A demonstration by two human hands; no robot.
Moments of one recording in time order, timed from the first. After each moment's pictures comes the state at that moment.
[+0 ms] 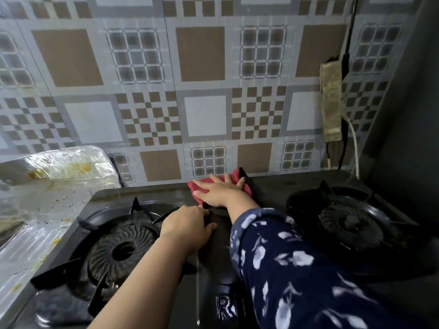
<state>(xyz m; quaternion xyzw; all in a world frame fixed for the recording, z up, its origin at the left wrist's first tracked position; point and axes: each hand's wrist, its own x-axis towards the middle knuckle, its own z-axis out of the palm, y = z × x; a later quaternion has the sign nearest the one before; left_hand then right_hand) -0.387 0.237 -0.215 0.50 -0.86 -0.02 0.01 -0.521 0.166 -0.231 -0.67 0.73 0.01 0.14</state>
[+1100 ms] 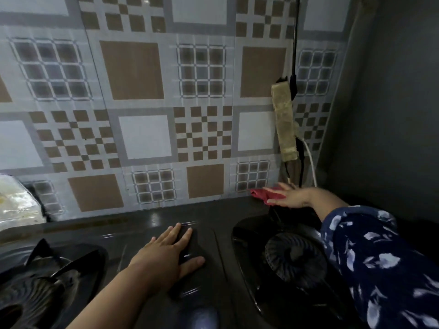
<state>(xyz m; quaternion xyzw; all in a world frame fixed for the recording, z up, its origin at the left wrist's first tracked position) -0.471 0.227 -0.228 0.45 -0.88 -0.11 -0.10 -0.831 0.224 -0.214 -0.55 0.80 0.08 0.22</state>
